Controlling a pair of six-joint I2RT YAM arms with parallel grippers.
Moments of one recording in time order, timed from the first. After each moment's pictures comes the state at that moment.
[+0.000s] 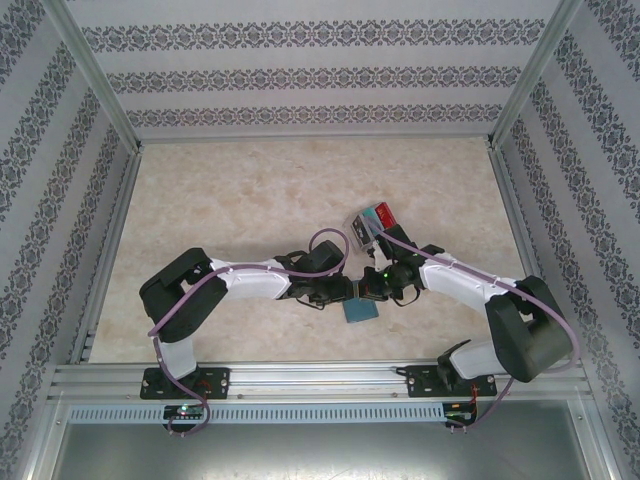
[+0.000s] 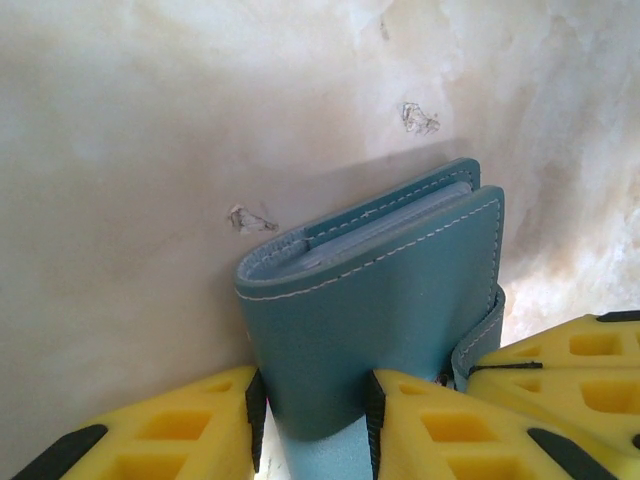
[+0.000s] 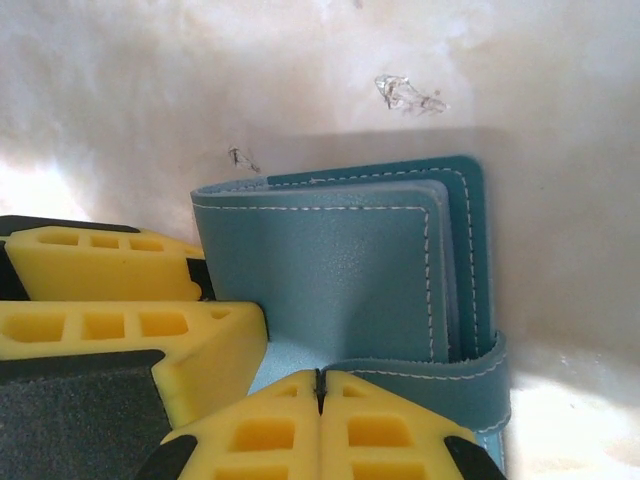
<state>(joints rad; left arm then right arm) -0.90 1.82 0.99 -0.15 0.23 -1.05 0.50 1.40 0.69 -0.53 -0.44 0.59</state>
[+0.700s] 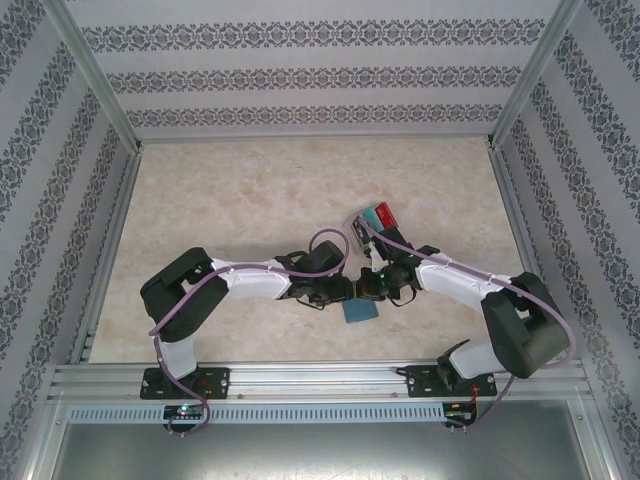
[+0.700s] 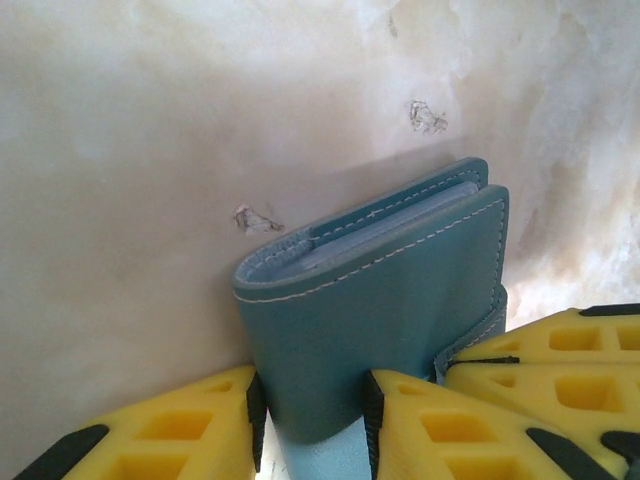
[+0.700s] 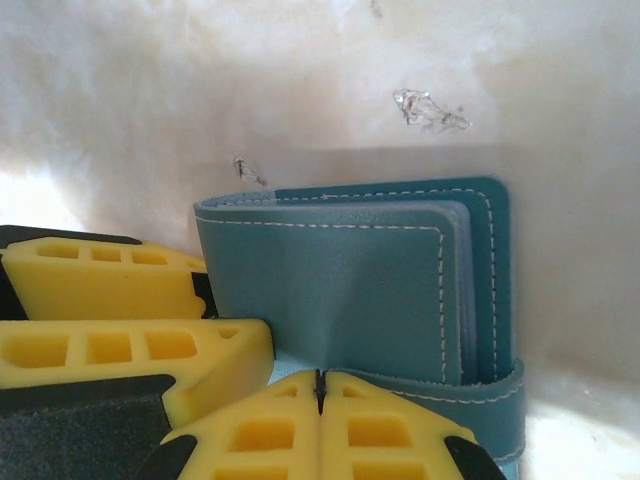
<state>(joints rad) -0.90 1.83 0.99 -0.14 0.24 -1.06 0.53 1.43 0.68 -0.49 -0.42 0.60</state>
